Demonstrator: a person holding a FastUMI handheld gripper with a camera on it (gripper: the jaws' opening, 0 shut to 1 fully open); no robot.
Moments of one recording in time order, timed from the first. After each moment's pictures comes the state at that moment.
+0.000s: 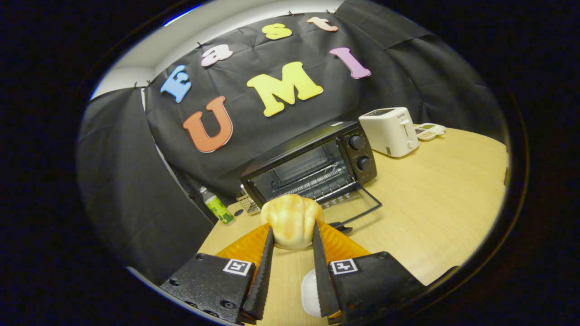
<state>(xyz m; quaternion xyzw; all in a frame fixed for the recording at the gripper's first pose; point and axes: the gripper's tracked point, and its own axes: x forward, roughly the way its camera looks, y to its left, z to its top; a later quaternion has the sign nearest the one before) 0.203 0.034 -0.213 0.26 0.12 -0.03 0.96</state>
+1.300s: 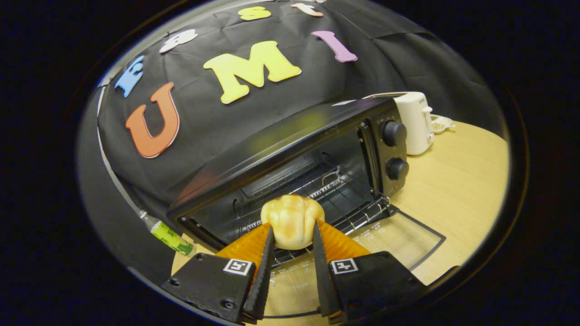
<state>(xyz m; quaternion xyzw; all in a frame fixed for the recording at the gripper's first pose) 0.398 0.001 -0.254 0.25 0.17 -0.15 0.94</state>
